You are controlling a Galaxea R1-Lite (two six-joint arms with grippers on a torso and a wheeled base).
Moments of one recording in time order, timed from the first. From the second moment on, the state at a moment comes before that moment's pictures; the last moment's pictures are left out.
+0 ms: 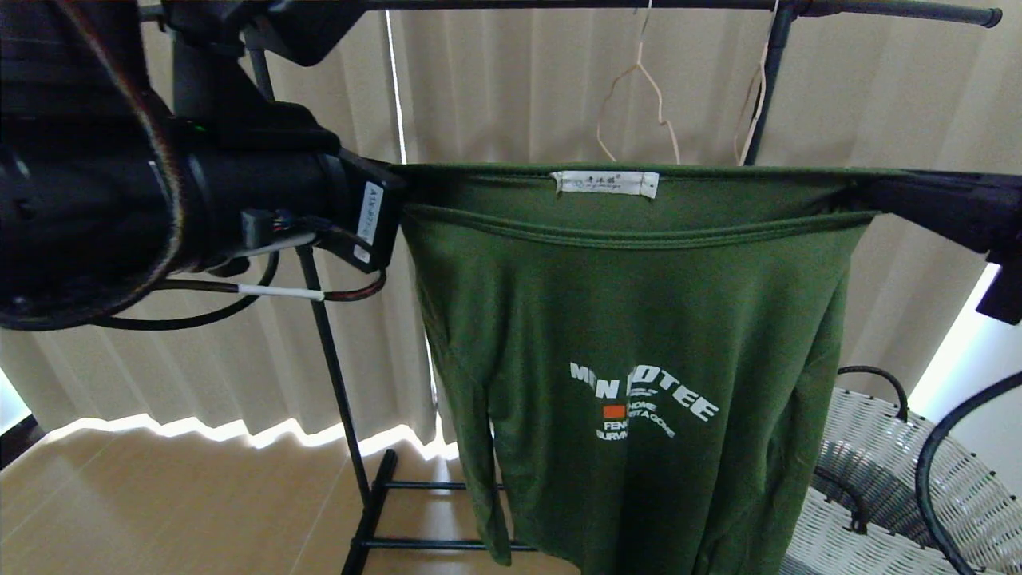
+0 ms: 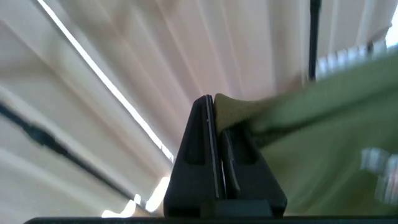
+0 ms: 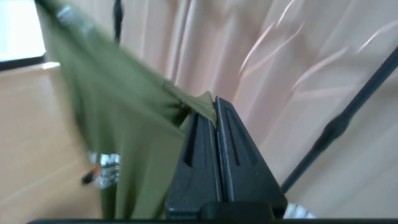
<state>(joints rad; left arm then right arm) -0.70 1.47 -1.30 0.02 0.27 0.29 0.42 1.18 -0.95 -0.22 0.15 -0.14</state>
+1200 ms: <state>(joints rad) -0.73 1.36 -1.20 -0.04 0.28 0.32 0.39 1.32 -0.98 -0.35 0.12 -0.14</state>
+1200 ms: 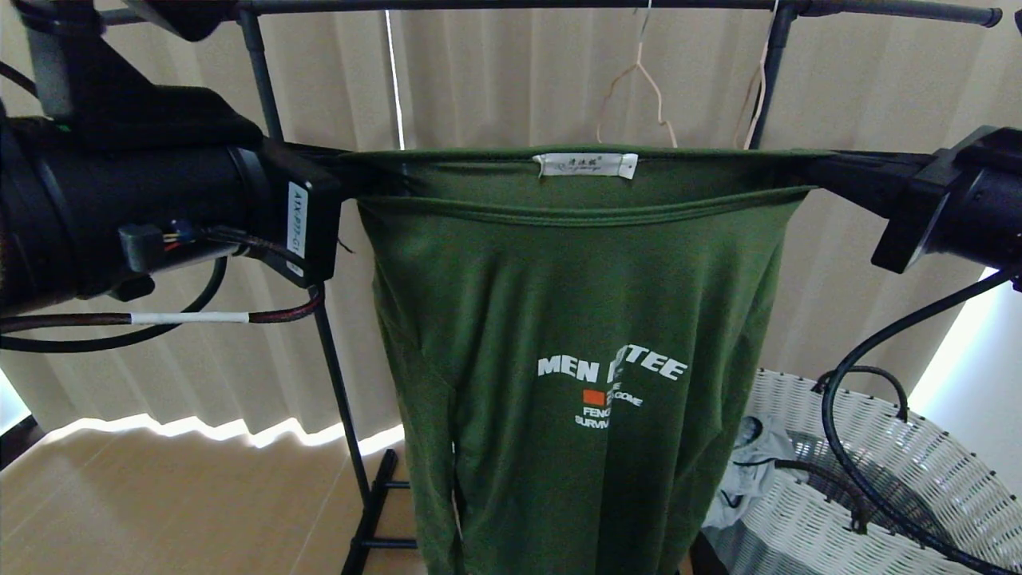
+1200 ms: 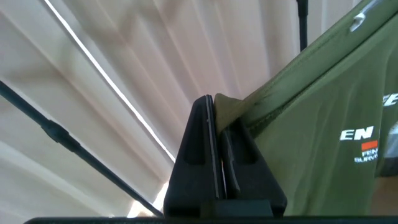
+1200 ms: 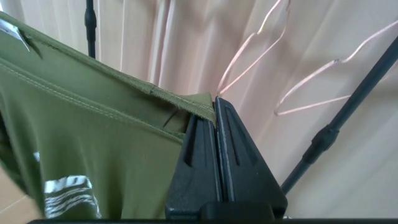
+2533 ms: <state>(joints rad) -0.72 1.40 -1.20 -0.08 0.29 0.33 0.38 1.27 -0.95 -0.29 0.12 -0.14</state>
